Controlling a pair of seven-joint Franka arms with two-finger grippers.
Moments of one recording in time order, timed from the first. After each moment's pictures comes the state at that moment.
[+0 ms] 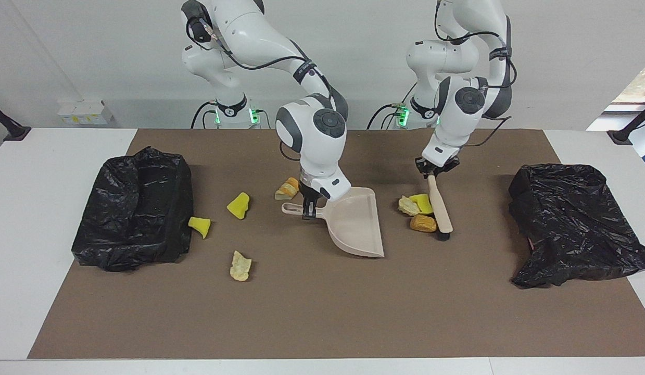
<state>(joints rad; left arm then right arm) -0.20 -0.15 -0.12 -2.45 -0.04 2.20 -0.27 0.47 0.48 0.10 -1.54 -0.22 1.94 -0.92</state>
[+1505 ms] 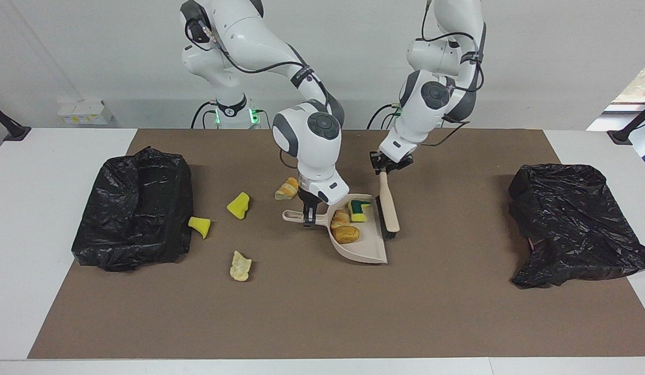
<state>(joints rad) -0.36 -0.05 -0.10 -2.27 -0.22 2.16 -0.34 0.44 0.48 0.09 -1.57 -0.22 2.05 -0.92</state>
